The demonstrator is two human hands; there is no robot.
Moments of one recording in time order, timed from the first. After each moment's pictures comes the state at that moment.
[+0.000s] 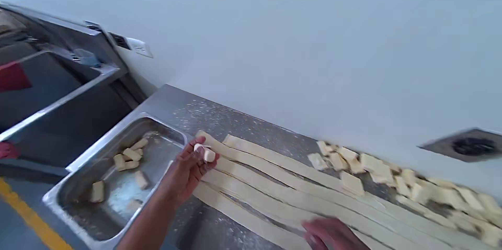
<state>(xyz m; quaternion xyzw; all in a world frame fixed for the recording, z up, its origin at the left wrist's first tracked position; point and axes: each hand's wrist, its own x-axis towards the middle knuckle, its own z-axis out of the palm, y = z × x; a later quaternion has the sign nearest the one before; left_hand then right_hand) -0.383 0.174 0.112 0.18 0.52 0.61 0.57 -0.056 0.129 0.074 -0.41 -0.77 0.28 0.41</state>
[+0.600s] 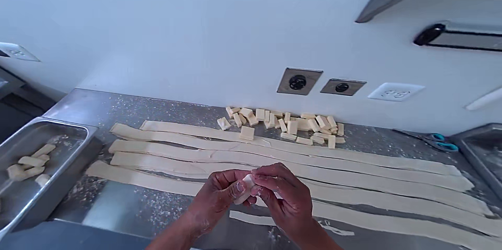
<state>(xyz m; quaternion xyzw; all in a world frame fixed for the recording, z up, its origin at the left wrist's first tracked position) -0.056 0.091 0.097 0.40 0.26 0.44 0.76 0.131 0.097 0.080 -0.30 -0.73 0.18 0.59</state>
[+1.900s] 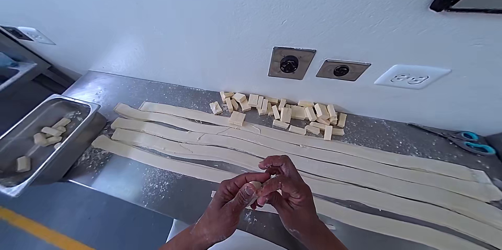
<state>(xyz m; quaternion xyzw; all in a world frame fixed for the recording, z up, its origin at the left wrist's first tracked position) 0.051 0.051 0.072 0.47 0.26 0.50 0.68 0.225 0.078 0.054 -0.28 -0.66 0.42 0.55</state>
